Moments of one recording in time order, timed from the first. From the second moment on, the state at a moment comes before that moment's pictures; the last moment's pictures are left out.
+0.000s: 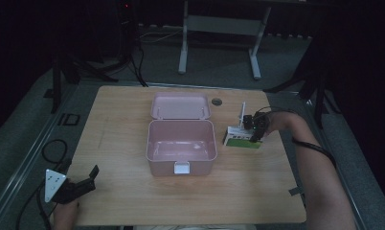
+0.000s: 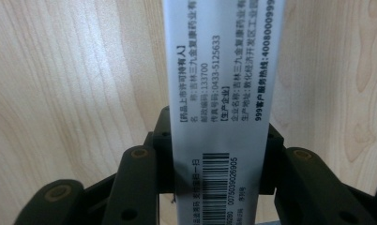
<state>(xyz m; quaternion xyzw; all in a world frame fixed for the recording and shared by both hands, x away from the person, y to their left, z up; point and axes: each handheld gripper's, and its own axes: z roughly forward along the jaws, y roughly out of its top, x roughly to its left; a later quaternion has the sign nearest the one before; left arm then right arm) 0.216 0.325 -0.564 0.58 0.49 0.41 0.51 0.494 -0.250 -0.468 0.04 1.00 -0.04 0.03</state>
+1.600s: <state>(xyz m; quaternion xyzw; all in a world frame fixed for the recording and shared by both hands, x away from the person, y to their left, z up) 0.216 0.325 -0.564 0.58 0.49 0.41 0.51 0.449 -0.228 -0.363 0.05 1.00 -0.03 0.04</state>
